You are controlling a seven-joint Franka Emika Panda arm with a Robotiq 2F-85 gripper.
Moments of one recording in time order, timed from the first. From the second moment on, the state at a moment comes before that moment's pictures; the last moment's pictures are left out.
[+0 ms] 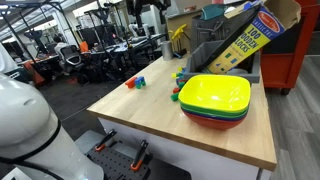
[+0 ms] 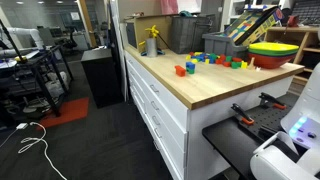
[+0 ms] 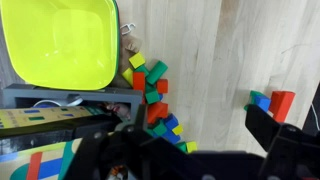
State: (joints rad) arm -0.07 -0.44 -0.26 -2.17 -0.05 1.75 -0.36
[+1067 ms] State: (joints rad) arm -0.07 -0.43 -0.25 -2.17 -0.05 1.75 -0.33
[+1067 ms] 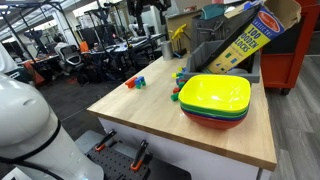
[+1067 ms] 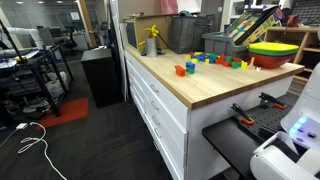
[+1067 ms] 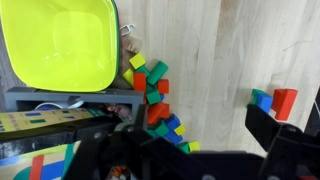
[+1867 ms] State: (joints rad) arm -0.07 -0.34 -0.11 -2.20 0.00 1.85 0.01
